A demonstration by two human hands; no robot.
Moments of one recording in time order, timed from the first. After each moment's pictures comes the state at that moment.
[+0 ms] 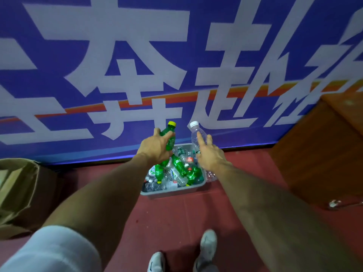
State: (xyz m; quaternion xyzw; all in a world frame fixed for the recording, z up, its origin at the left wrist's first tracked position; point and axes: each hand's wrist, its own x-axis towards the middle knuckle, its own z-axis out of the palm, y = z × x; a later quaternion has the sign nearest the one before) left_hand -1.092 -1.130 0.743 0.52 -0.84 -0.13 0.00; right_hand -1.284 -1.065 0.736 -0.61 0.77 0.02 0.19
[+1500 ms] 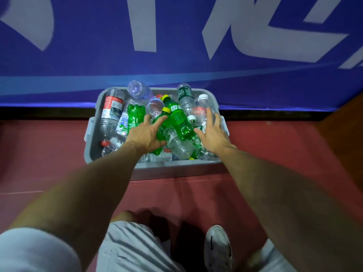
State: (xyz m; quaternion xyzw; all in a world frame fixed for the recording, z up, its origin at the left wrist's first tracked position) left_hand -1.145 -1.235 0.172 0.55 -0.82 -0.12 -0.05; right_hand -1.371 -1.191 0.183 -0.61 0.77 -0.09 0.19
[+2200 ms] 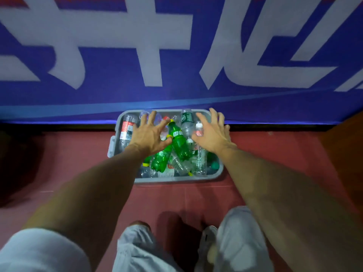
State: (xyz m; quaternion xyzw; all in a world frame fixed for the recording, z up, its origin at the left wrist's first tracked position) left_hand -1.156 -1.248 0.325 0.58 -0.81 -0.08 -0.05; right_hand -1.376 -1.222 0.337 -0.66 0.73 -0.01 0.16
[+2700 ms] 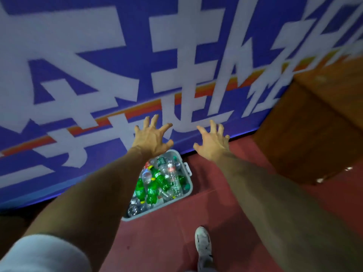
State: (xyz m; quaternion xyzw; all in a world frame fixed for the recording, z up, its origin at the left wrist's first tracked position) left_hand -1.243 -1.234 0.738 0.45 -0.89 -0.04 -0.05; right_hand -1.432 -1.134 0.729 -0.53 0.83 -0.02 0.14
